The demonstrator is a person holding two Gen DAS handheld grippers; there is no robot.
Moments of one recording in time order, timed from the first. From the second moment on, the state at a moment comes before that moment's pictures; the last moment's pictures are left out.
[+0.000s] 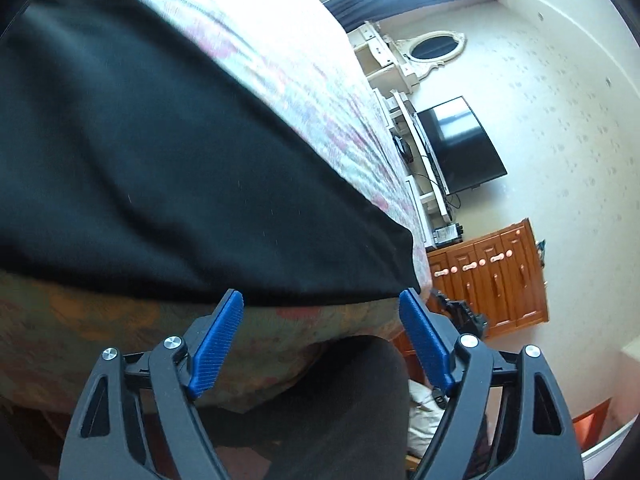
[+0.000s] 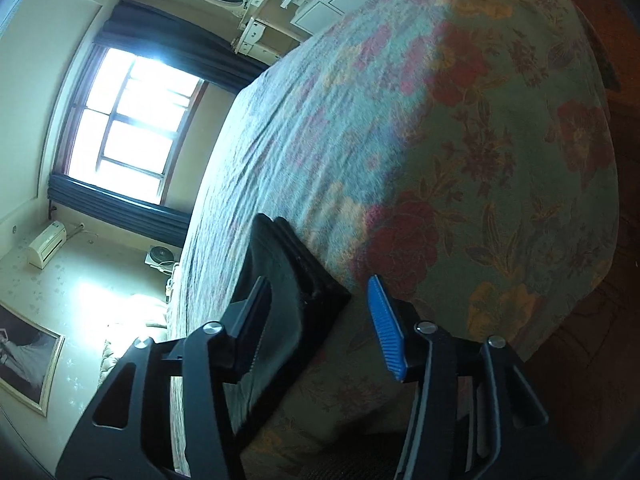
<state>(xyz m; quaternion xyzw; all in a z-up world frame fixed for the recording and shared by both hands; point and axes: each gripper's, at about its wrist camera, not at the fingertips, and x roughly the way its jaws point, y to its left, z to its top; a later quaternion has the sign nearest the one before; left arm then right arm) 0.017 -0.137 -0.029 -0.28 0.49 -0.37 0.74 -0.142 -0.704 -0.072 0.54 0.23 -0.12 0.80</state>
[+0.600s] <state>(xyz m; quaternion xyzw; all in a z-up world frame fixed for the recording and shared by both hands) 0.137 0.084 -0.041 -0.15 0.44 -0.10 0.88 -0.063 -0.710 -0.084 0.51 0.31 -0.01 0.81</state>
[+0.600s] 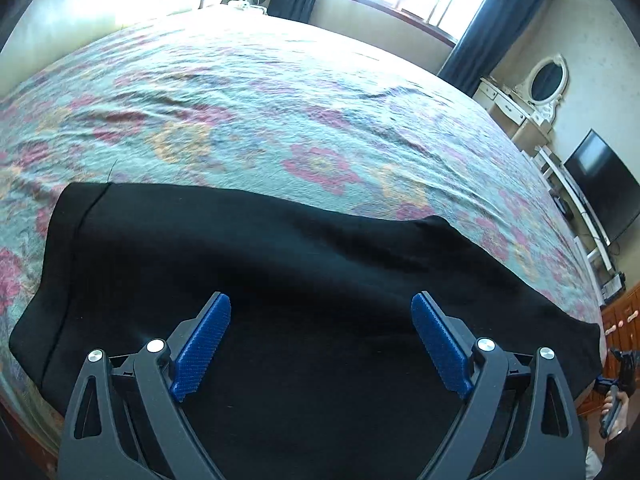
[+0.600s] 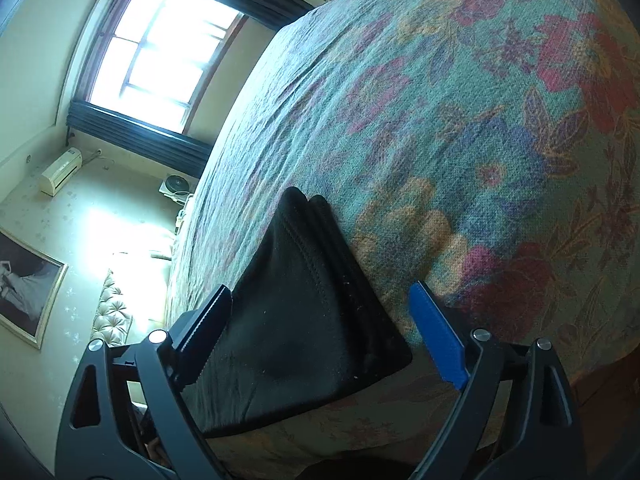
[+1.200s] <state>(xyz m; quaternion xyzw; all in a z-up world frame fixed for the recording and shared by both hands) 0.125 0.093 -0.057 -0.12 0.39 -0.16 0.90 -0.087 -0.694 -0.107 0.54 0.33 0.02 0.77</state>
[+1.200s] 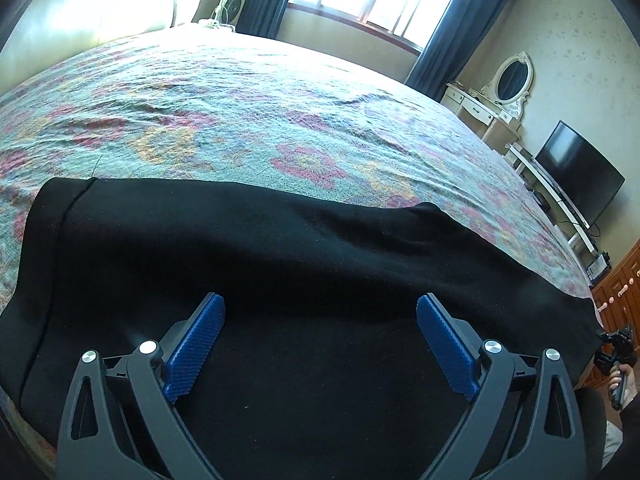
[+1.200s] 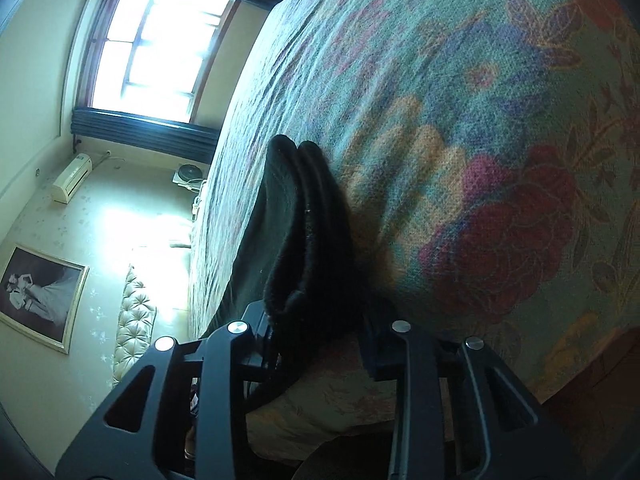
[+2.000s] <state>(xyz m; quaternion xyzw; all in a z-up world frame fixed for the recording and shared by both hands) 0.122 0.095 -0.056 -0.13 0.39 -0.16 0.90 -0.006 -0.551 0.084 0.43 0.27 0.19 0.84</state>
